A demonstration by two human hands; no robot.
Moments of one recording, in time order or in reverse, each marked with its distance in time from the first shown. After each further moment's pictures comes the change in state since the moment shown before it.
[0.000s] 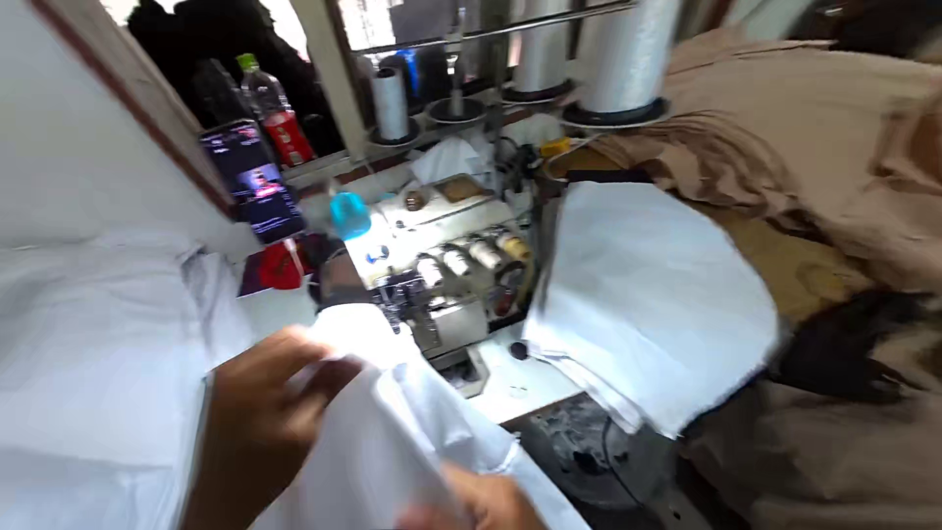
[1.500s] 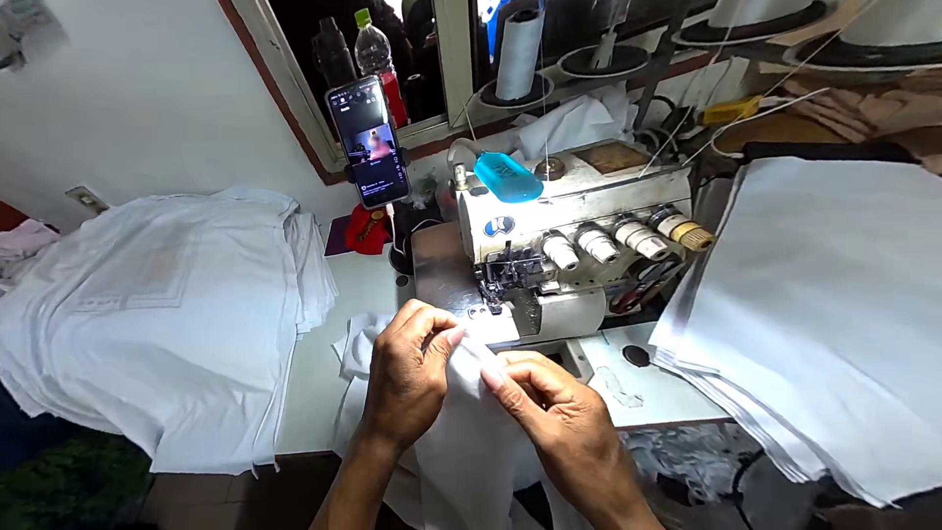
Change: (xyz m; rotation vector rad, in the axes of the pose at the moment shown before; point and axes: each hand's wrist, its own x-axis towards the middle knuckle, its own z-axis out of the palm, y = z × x) left_hand -0.025 -0.024 0.054 -0.213 0.093 -0.357; right_hand 0.070 0.043 0.027 0.064 0.198 -0.048
